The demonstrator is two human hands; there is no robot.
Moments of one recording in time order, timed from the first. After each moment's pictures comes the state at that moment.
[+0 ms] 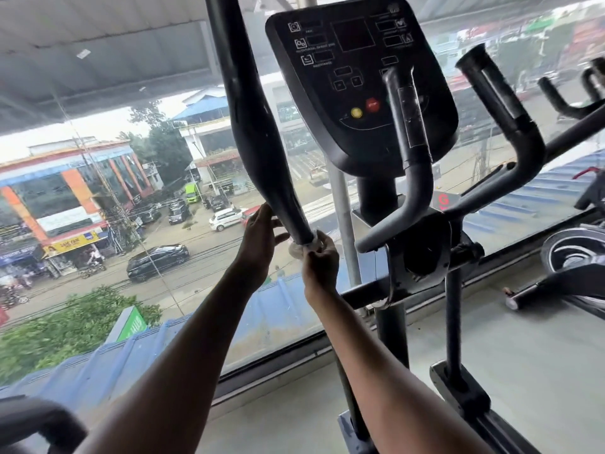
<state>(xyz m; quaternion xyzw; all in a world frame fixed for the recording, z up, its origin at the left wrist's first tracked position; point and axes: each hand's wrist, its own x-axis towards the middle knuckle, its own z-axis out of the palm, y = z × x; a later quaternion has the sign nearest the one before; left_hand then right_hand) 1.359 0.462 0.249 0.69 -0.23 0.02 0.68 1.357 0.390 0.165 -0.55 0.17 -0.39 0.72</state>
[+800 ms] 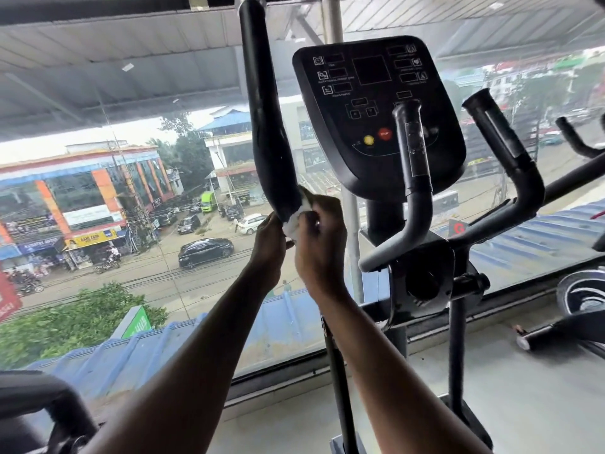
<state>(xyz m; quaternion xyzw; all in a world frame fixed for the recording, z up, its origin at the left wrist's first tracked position) 1.333 0.450 0.262 0.69 -0.19 0.07 0.69 1.287 0.394 0.254 -0.62 -0.02 -0.55 0.56</state>
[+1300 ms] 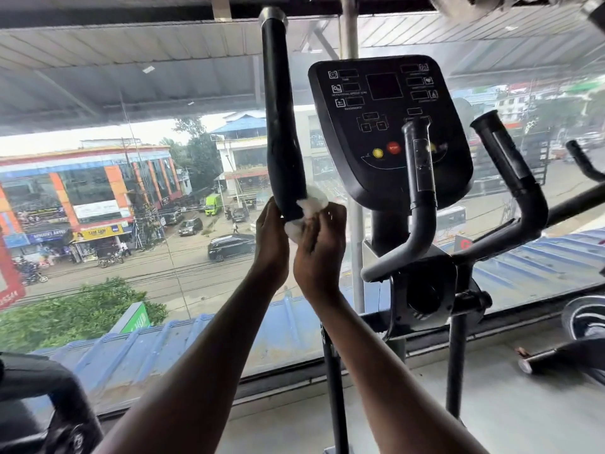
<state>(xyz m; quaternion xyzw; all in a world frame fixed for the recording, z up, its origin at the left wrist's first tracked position) 1.316 0.450 0.278 0.60 -0.22 0.17 0.75 1.290 0.399 0.248 -0.60 -0.06 -0.59 0.53</state>
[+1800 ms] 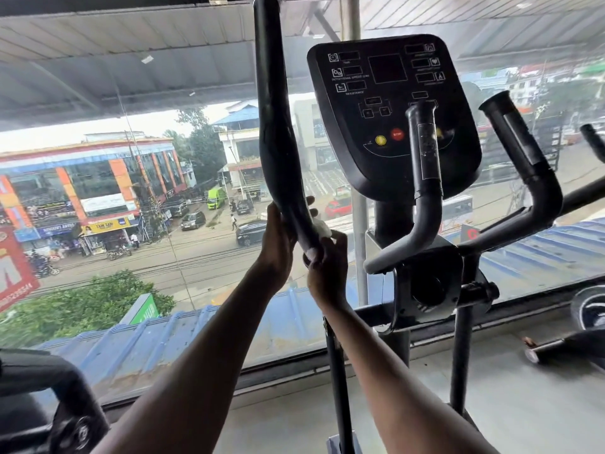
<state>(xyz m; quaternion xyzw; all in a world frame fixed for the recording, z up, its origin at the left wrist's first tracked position) 1.340 0.447 0.256 0.60 -0.25 -0.01 0.76 1.345 0.369 0.180 -0.73 0.02 -0.46 0.50</state>
